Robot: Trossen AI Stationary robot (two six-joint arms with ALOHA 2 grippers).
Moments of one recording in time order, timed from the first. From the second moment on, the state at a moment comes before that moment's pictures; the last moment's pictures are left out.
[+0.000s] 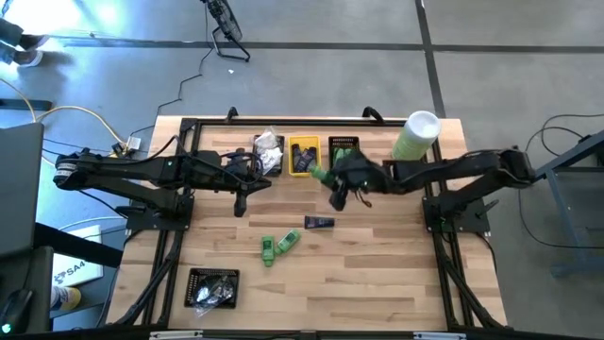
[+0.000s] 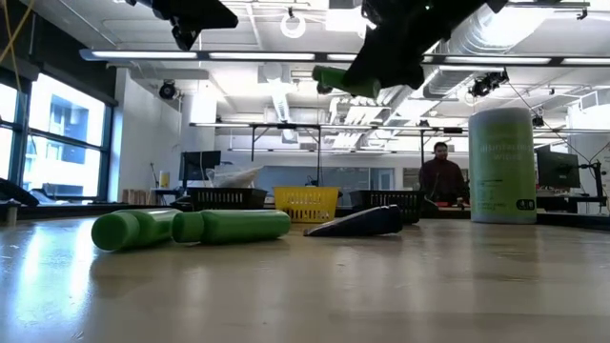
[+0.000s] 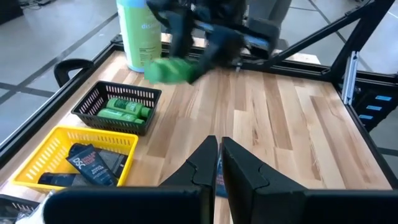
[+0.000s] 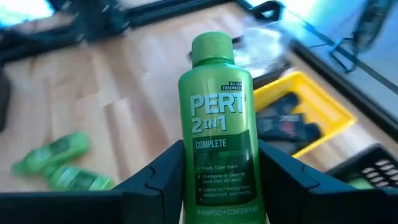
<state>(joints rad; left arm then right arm) -0.01 0.92 0.82 -0.19 -0.11 -0.13 -0.01 1.38 0.97 -0.18 0.32 0.30</state>
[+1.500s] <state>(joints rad) -0.01 0.92 0.82 -0.19 -0.20 -0.13 -0.39 1.65 0.97 -0.41 0.26 0.54</state>
